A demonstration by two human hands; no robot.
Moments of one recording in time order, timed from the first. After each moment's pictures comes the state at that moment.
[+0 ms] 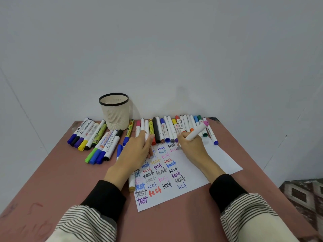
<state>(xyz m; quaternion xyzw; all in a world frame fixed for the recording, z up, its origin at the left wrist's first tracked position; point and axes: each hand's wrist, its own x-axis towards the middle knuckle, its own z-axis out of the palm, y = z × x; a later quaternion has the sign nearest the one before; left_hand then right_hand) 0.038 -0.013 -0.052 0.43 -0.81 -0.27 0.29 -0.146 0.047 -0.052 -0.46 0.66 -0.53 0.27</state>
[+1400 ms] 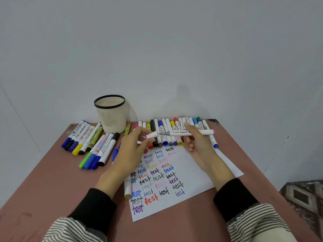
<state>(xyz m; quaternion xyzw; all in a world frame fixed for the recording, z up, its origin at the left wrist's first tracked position) 0.035 -0.006 -0.036 0.35 -0.77 -0.32 0.43 -0.160 0.048 -0.032 -0.28 0.47 -0.69 0.47</state>
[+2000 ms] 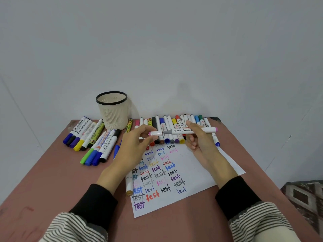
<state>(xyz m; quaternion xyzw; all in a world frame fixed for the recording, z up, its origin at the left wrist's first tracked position) 0.035 -0.005 -0.034 0.36 -0.77 -0.31 0.42 -0.162 0.050 -0.034 -0.29 0.45 -0.70 0.48</state>
